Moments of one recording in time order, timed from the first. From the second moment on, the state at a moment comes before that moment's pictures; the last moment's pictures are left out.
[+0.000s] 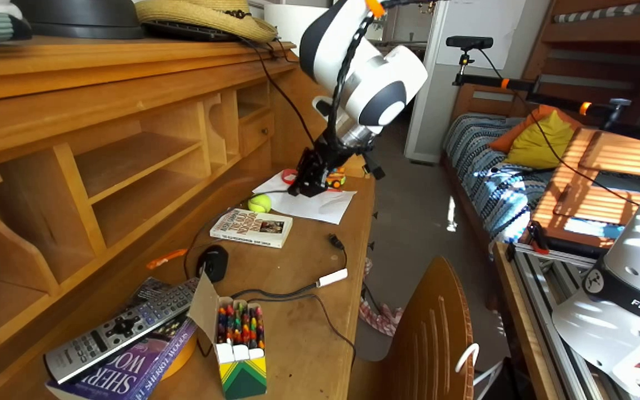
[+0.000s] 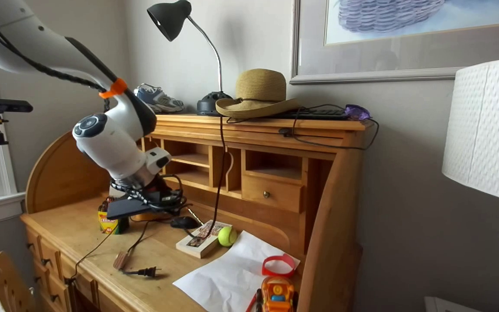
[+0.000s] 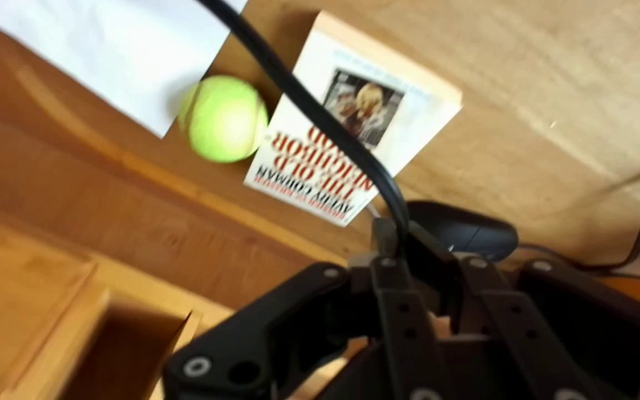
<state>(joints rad) -0.50 0.28 0.48 -2.27 1.73 3.11 -2.47</state>
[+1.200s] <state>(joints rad) -0.41 -0.06 0.16 -2.64 2.17 2.63 -2.69</state>
